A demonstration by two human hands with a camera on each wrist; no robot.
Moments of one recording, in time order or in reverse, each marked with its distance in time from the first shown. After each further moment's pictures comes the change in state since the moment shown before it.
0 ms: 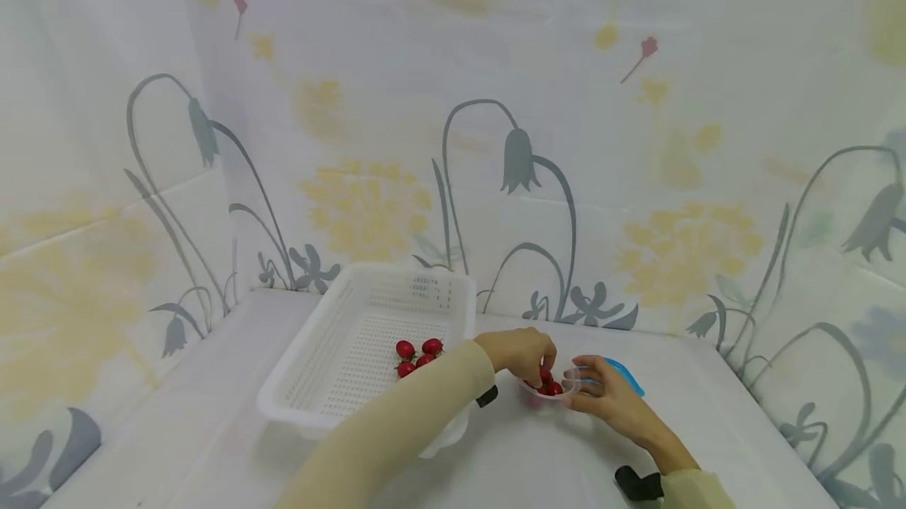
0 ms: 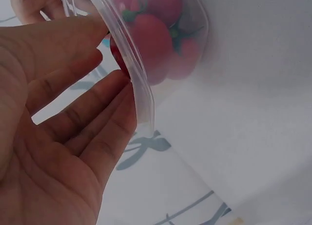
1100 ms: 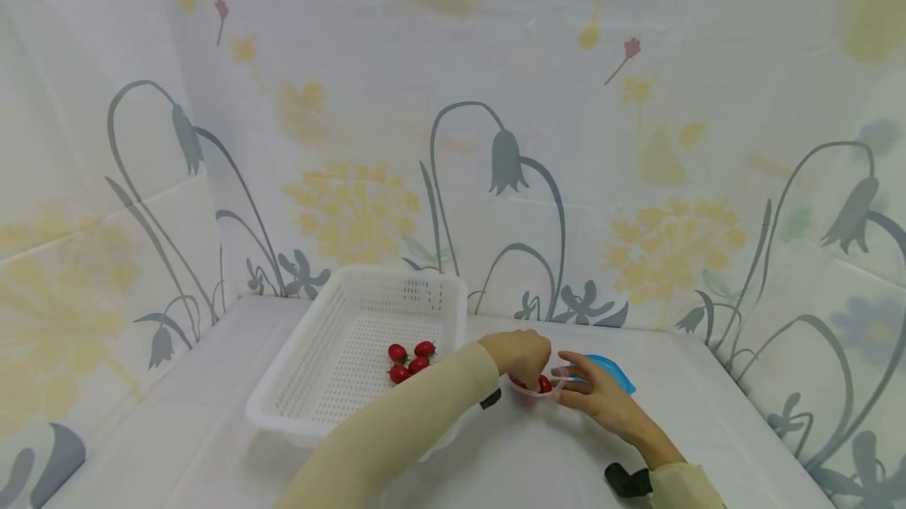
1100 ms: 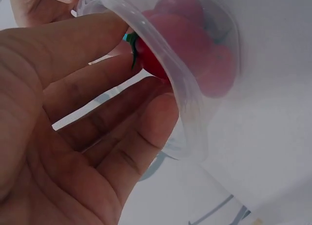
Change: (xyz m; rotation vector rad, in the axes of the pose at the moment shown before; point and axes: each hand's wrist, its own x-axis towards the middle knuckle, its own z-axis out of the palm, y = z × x) left_hand 0.005 0.018 -0.002 0.076 -0.053 -0.116; right_hand 0.003 0.000 0.003 0.004 -0.049 -0.057
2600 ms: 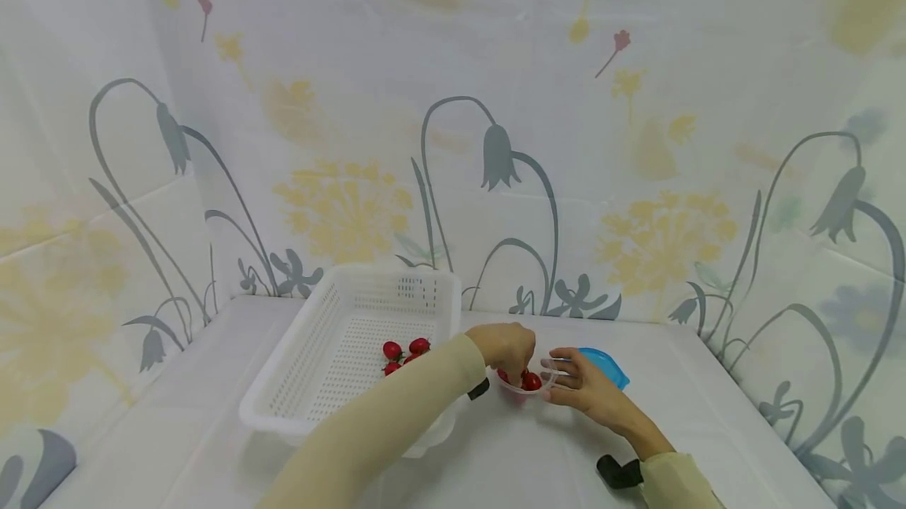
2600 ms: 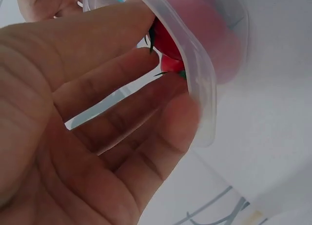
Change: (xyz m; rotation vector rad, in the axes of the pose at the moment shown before) left_hand -0.007 -0.009 -0.007 -0.014 -0.064 -0.015; right_hand 0.002 -0.003 0.005 0.011 0.001 0.062
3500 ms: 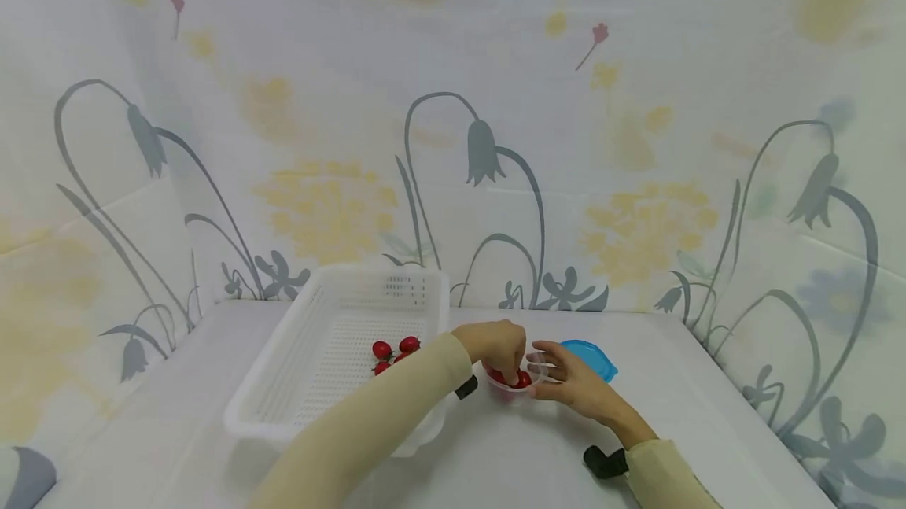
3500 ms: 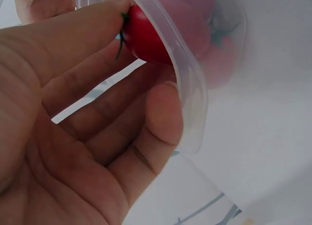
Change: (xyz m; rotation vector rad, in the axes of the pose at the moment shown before) left_hand -0.002 -0.004 0.002 -0.107 -0.010 0.065; right_hand 0.001 -0.003 0.006 -0.025 -0.010 -0.030
